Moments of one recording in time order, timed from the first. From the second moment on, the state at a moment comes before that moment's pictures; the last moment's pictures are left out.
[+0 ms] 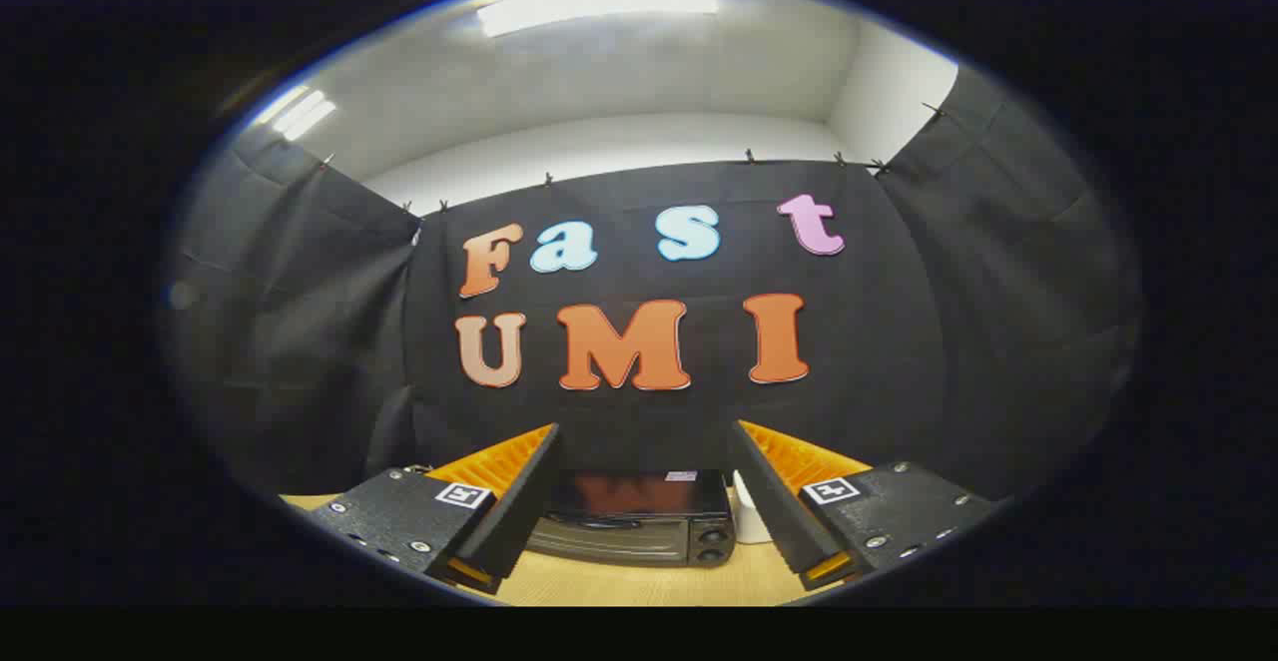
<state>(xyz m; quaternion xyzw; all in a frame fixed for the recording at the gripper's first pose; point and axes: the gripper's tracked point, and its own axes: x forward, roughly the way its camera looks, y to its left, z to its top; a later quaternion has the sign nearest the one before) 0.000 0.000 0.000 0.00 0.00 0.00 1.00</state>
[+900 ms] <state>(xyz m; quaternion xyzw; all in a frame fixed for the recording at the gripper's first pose) -0.019 0.049 0.013 -0.02 0.00 0.05 1.00</state>
